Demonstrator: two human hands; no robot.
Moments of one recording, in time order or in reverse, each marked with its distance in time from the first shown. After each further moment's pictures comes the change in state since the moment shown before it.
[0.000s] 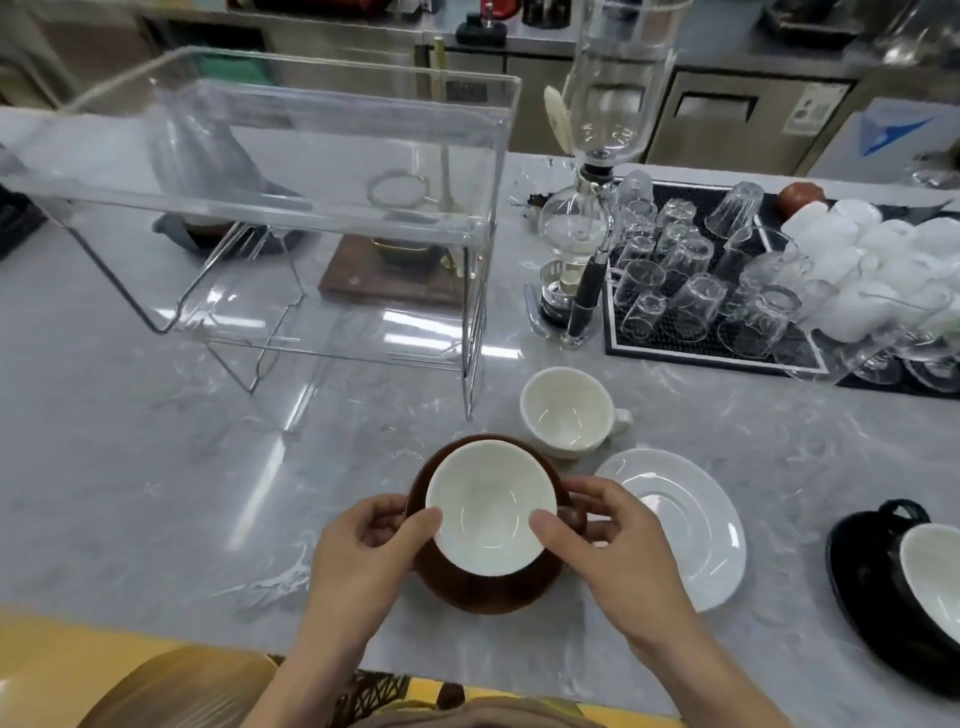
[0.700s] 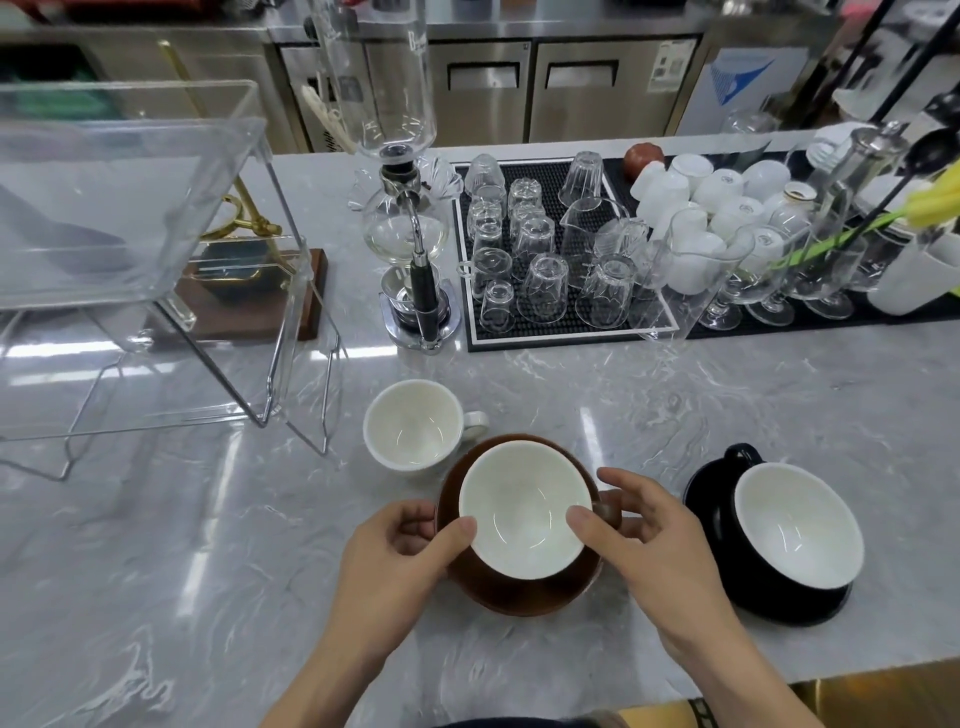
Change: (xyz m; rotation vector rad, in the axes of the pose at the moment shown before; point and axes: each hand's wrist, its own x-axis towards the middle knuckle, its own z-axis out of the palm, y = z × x) left_hand -0.012 0.016 0.136 0.106 -0.268 0.038; right_hand 0.000 0.026 -0.136 0.092 0.262 0.068
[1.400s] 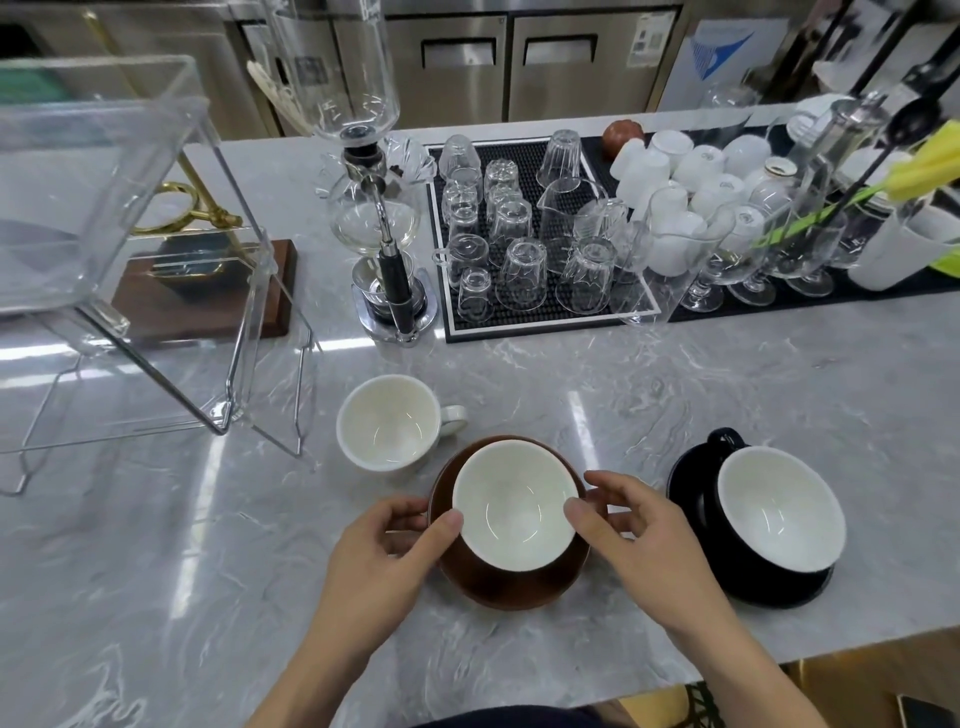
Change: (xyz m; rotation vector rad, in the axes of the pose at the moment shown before) left_hand 0.009 -0.006 0.005 0.077 -0.042 -0.028; right_hand 0.006 0.007 -0.013 -0.131 -0.038 0.019
